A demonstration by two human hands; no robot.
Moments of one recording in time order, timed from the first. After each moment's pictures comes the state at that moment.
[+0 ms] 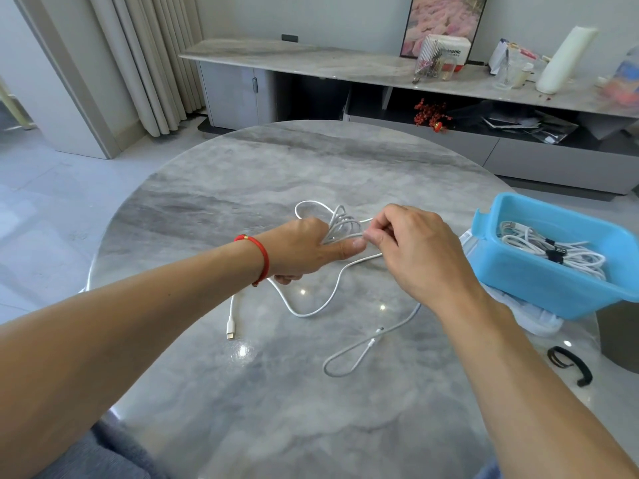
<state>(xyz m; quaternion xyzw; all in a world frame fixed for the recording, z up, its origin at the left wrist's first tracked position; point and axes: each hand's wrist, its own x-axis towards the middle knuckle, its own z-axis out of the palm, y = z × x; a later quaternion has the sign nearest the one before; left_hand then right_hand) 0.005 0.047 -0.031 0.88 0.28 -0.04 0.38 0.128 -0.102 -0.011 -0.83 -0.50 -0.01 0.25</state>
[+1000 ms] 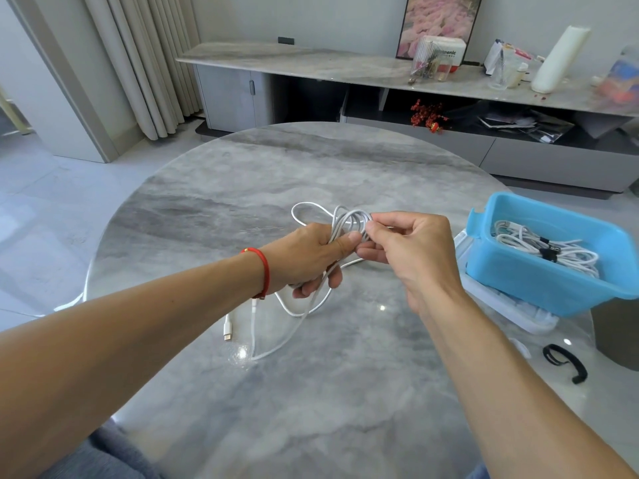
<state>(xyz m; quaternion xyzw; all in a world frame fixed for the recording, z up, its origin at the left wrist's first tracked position) 0.005 0.026 -0.034 0.81 0.23 0.01 0.53 0.121 -0.093 -0.026 -0.71 -0.22 0.22 0.64</state>
